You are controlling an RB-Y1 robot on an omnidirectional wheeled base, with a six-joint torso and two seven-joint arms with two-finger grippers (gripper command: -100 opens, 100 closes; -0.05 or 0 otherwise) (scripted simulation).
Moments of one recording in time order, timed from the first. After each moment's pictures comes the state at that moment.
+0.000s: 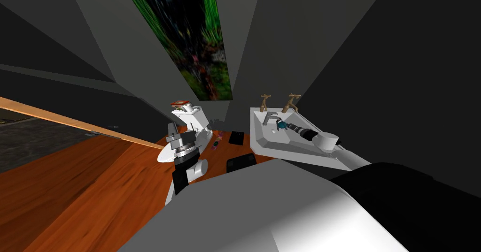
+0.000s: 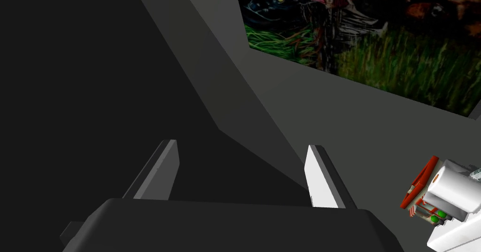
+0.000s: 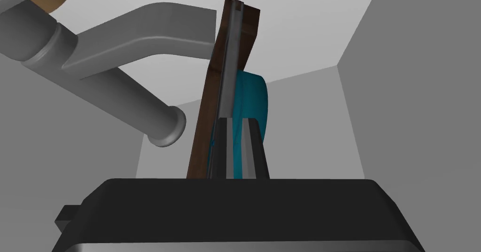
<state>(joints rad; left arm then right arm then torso) 0.49 -0.03 0.02 -2.23 0.03 -0.55 0.10 0.43 -0.95 -0.28 -1.31 -2.34 0.37 -0.65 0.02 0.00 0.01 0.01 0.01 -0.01</state>
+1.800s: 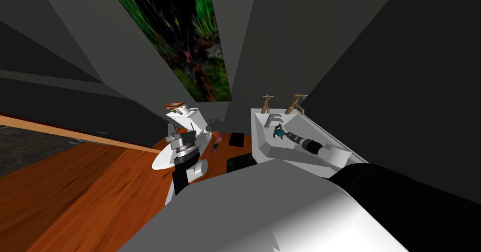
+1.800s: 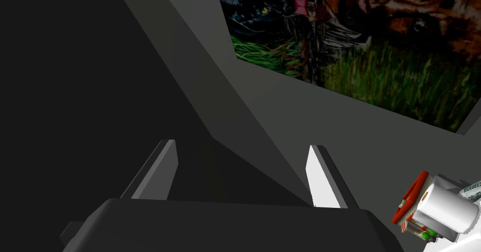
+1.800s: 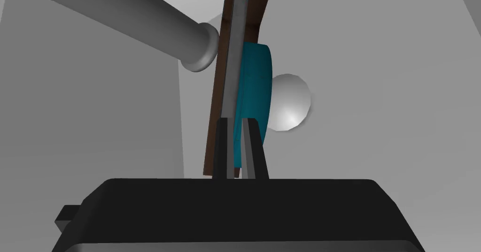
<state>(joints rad) 0.49 -0.03 0.02 -2.23 0.03 -0.55 0.10 0.79 -1.05 -0.14 -1.63 -2.87 0.28 -0.49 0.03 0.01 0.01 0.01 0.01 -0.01</state>
